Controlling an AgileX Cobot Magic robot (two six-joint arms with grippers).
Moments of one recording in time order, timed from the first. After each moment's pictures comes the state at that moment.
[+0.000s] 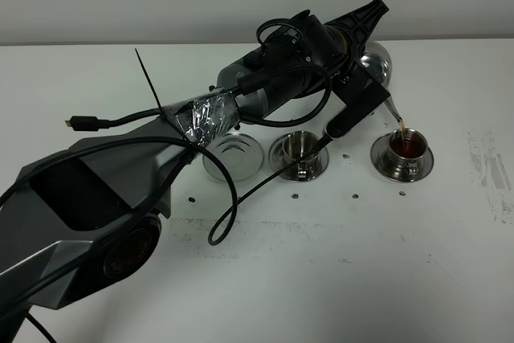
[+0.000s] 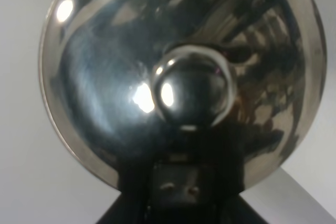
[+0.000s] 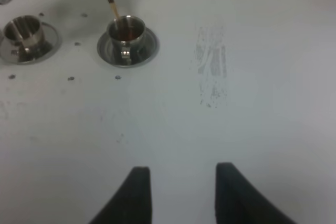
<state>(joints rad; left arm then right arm) -0.76 2.50 -2.29 0.54 0.53 1.51 -0.05 0.02 -0.52 -0.01 1.12 0.01</state>
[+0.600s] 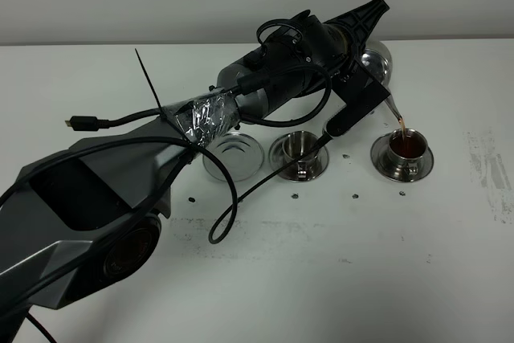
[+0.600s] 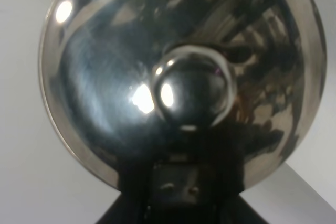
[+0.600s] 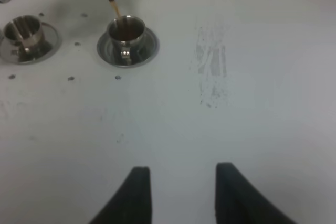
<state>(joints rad) -0.76 2.50 -2.29 0.55 0.53 1.51 -0.05 0.02 -0.52 -0.01 1.12 0.01</state>
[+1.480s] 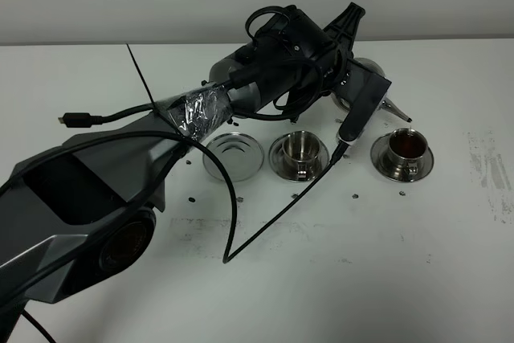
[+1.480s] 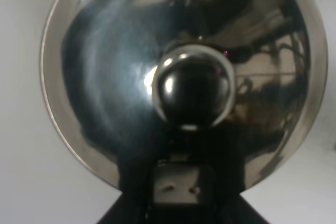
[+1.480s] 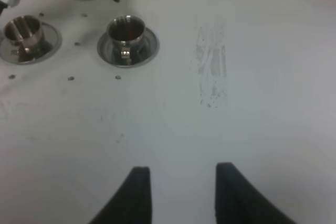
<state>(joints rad) -0.73 2.49 -2.29 0.33 0.67 1.33 -0.05 0.02 -0.52 -0.01 1.12 0.01</state>
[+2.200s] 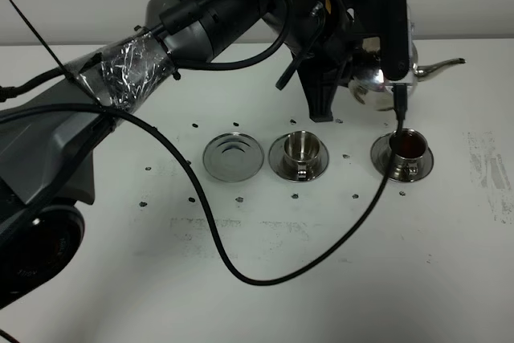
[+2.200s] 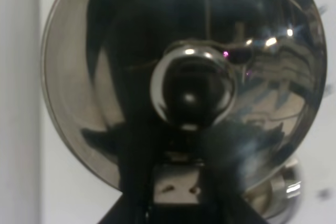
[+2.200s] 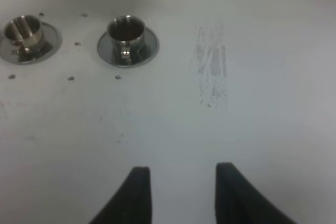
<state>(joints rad) -0.75 2.24 -2.23 -0.01 0.98 0.95 -0.05 0.02 -0.52 -0.01 1.12 0.01</state>
